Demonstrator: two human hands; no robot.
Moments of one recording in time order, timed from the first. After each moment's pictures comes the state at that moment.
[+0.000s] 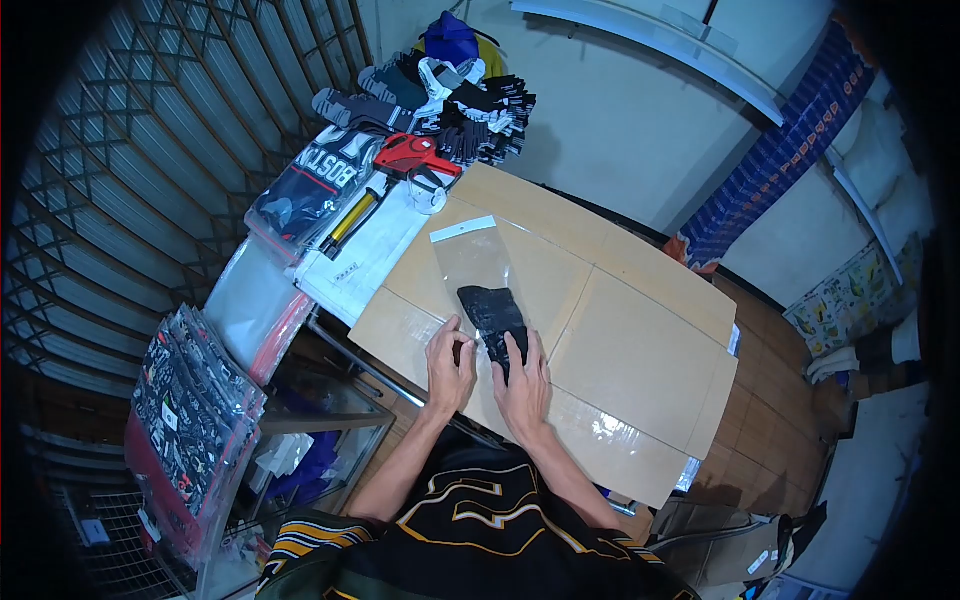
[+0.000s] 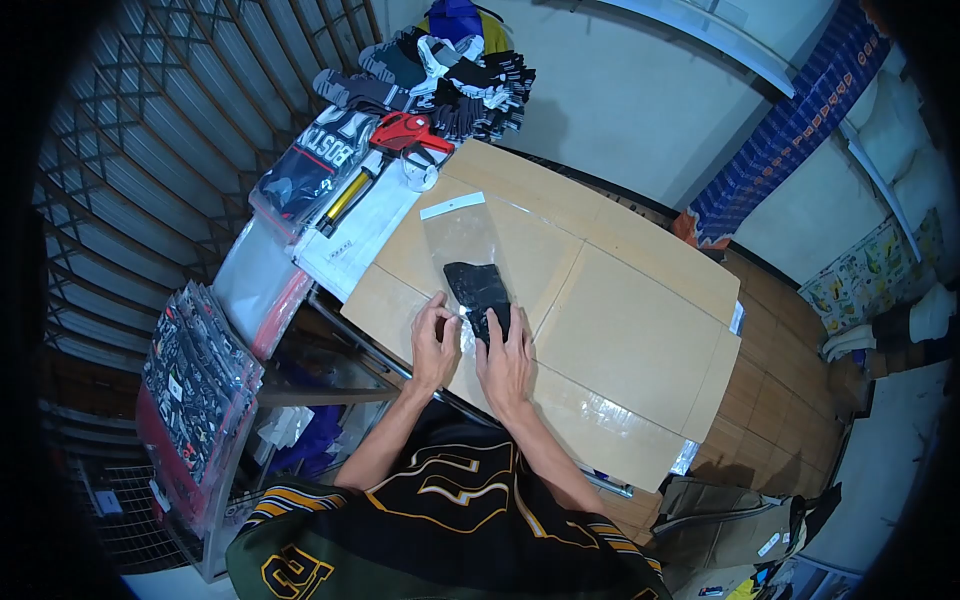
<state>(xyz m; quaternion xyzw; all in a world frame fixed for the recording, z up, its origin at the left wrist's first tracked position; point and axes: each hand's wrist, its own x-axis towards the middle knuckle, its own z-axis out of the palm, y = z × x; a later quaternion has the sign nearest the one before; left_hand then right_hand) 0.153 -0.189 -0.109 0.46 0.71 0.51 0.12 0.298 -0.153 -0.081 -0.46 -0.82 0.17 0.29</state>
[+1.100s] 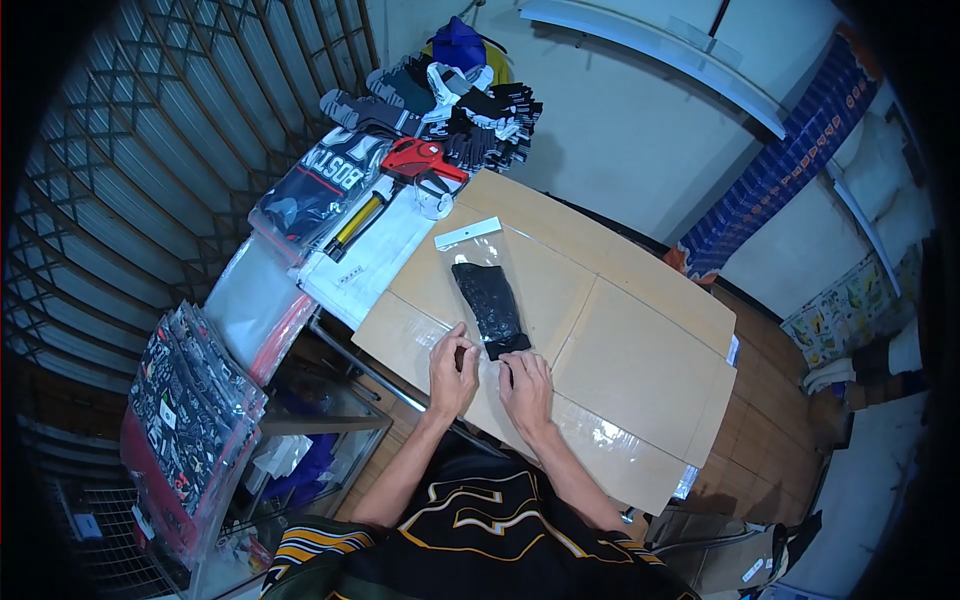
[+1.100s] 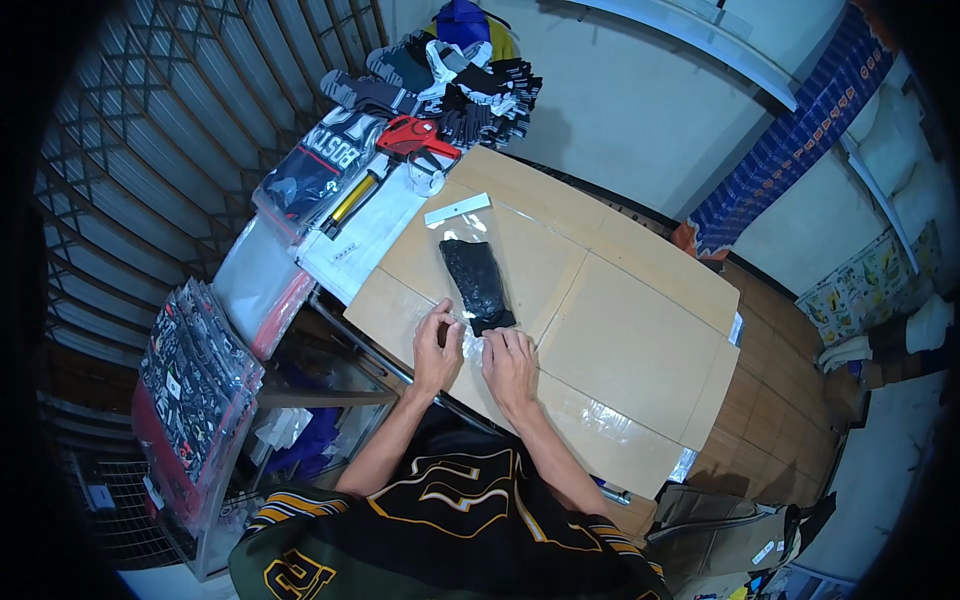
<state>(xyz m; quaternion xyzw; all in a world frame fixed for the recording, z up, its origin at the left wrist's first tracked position) 0.150 -0.189 -0.110 0.46 0.71 0.52 0.11 0.298 -0.140 -0.095 -0.41 -0.83 0.18 0.34</state>
